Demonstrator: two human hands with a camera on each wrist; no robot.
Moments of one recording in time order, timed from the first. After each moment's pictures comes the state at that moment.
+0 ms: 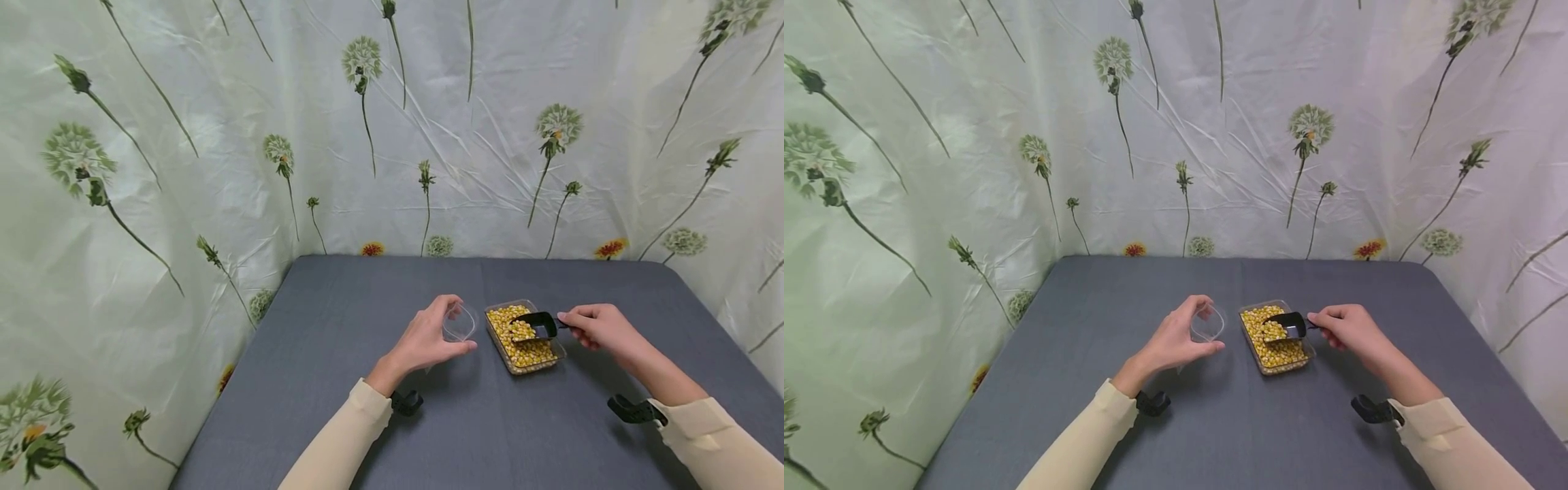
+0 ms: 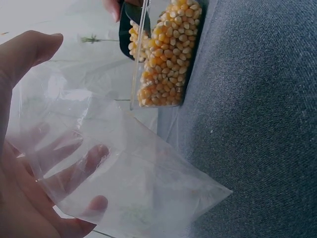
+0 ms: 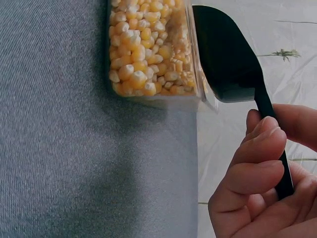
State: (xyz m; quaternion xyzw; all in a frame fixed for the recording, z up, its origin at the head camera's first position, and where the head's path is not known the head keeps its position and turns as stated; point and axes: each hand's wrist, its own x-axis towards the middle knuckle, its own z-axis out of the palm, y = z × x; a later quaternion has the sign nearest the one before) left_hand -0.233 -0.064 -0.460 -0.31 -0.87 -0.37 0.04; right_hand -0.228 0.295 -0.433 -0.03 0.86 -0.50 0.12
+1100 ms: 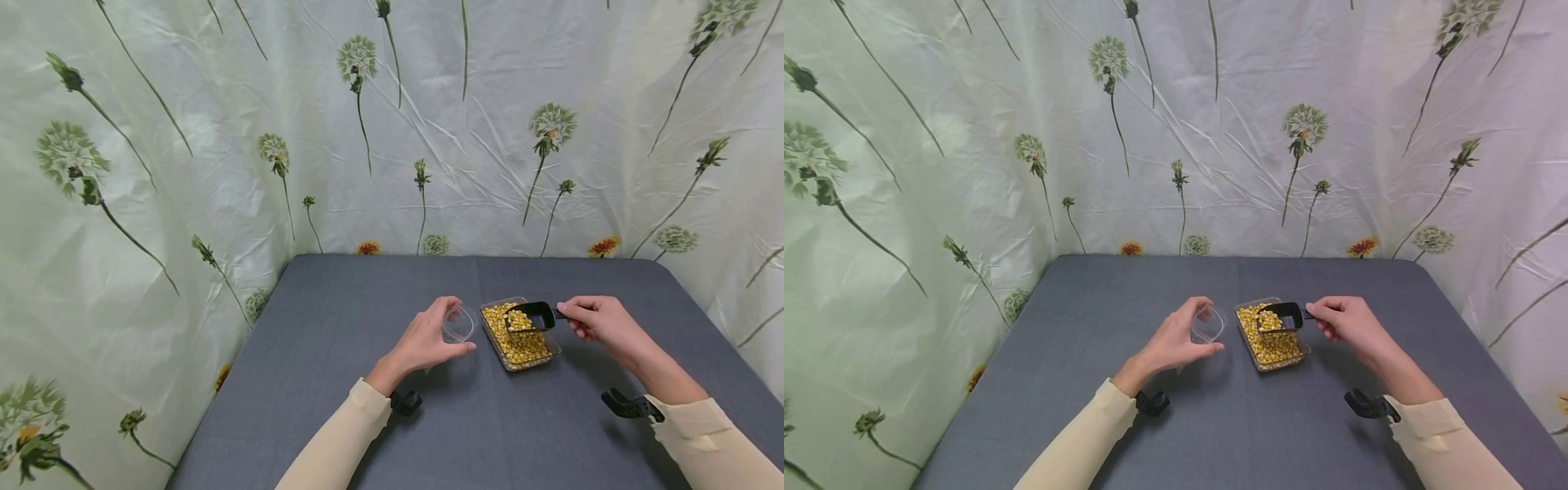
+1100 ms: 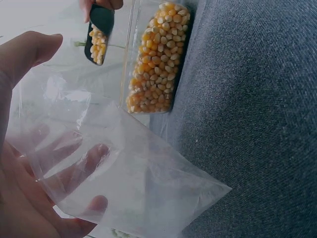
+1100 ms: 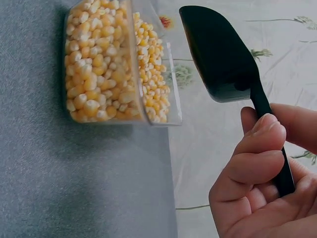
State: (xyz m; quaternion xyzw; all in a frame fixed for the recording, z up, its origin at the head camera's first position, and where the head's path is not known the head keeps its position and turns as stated) left_hand -0.232 -0.058 -0.465 -0.30 -0.88 -0.37 0.03; right_hand -0.219 0.293 -0.417 -0.04 0.83 -0.54 0.09
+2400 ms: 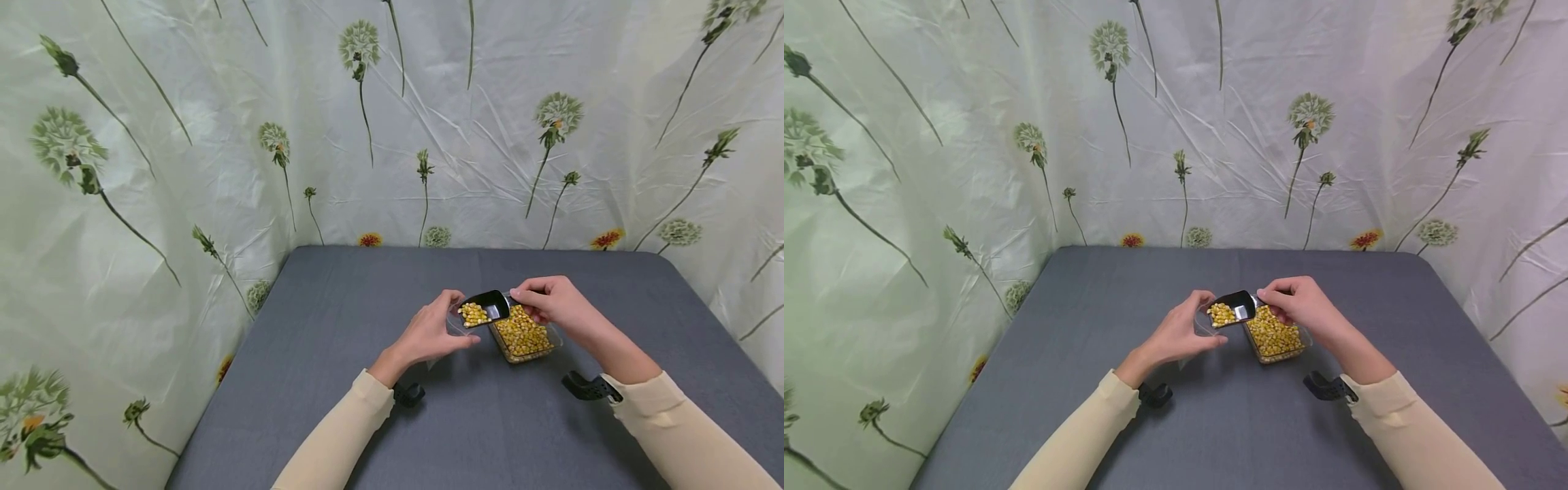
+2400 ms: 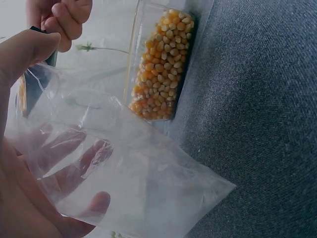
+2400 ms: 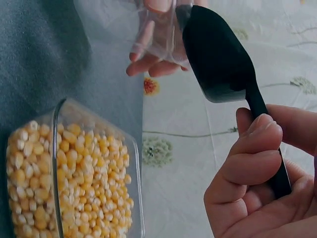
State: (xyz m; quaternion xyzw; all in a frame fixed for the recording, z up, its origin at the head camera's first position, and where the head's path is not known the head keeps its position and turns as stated) left_hand -0.232 -0.056 -0.465 -0.29 -0.88 -0.38 0.02; right_hand -0.227 0.216 -0.391 -0.11 0.82 -0.55 0.11
